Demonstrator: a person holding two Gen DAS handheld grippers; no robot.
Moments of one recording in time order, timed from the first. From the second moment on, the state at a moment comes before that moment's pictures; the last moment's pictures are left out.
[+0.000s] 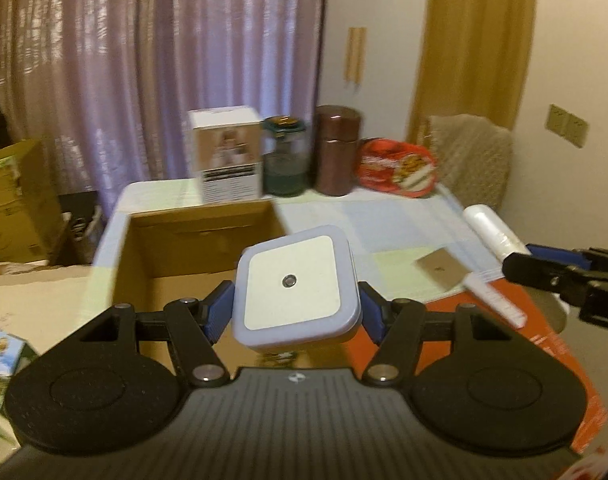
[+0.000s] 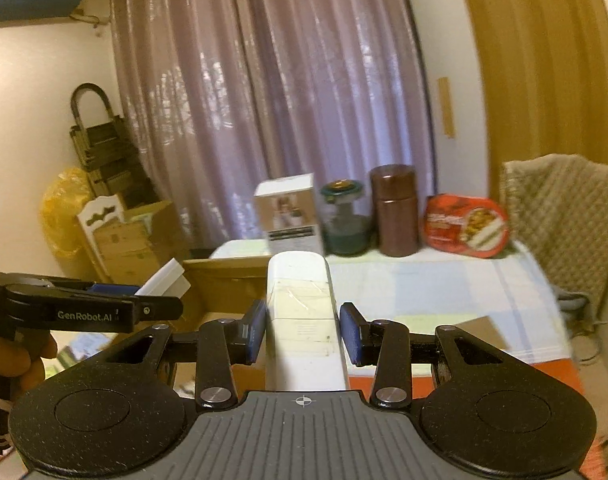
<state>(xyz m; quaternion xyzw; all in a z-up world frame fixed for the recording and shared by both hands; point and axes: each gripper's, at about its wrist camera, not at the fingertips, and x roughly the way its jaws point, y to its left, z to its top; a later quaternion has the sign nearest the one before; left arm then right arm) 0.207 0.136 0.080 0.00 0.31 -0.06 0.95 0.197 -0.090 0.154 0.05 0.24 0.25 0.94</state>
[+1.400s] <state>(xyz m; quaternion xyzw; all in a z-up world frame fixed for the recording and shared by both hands) 0.295 0.218 -0.009 0.05 0.38 -0.03 0.92 0.329 0.061 0.054 0.04 0.33 0.29 0.90</state>
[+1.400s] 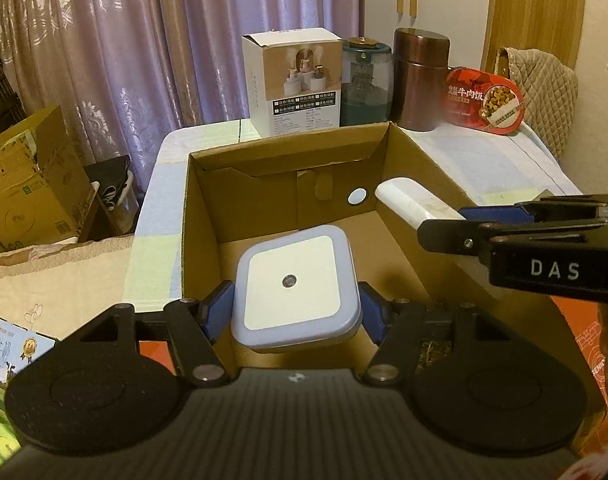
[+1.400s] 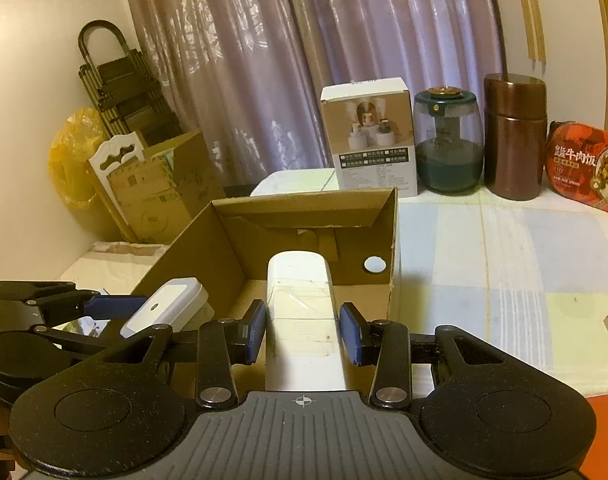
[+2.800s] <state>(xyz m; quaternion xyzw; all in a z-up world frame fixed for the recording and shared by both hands) 0.296 0.220 0.000 0.04 0.37 -0.02 0.93 0.333 0.060 0.050 0.04 0.34 0.29 0.89</state>
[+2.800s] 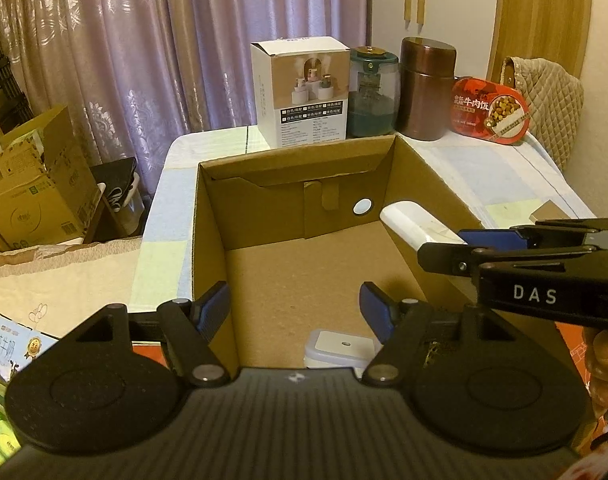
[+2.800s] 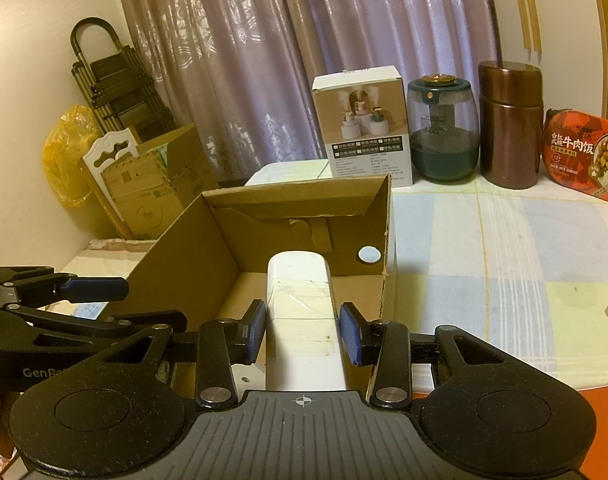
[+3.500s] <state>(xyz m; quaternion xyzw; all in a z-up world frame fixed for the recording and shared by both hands) 0.296 0.217 0.002 0.04 0.37 -0.02 0.93 0.333 0.060 0.049 0.05 0.34 0.29 0.89</state>
